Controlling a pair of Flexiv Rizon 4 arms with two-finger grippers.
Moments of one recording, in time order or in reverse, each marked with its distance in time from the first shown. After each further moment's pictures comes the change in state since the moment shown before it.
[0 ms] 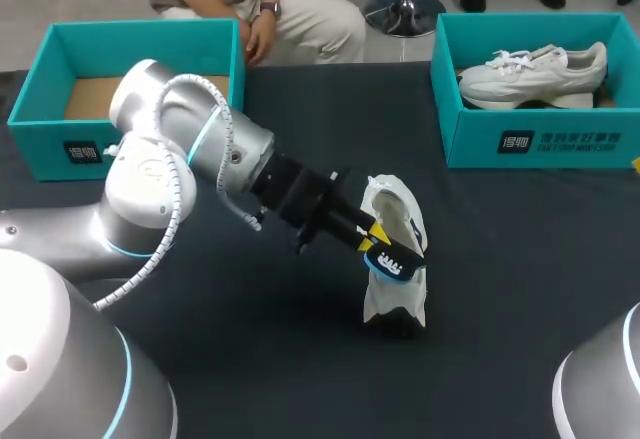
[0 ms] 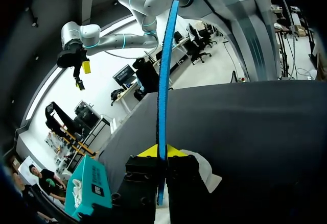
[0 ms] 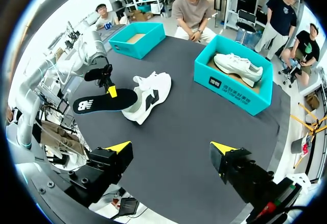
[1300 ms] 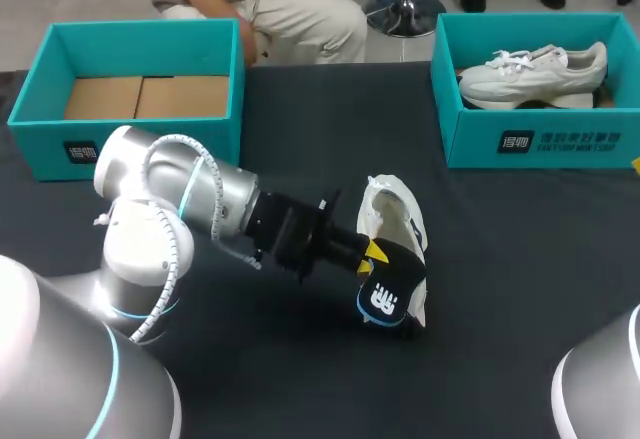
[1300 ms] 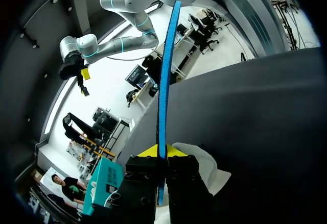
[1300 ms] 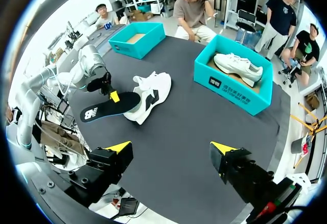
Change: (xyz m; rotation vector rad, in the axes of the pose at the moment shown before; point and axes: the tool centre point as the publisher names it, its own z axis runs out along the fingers) left arm 0.020 0.015 0.013 -0.038 -0.172 0.141; right arm 0.000 0.000 0.000 0.000 -0.001 0.000
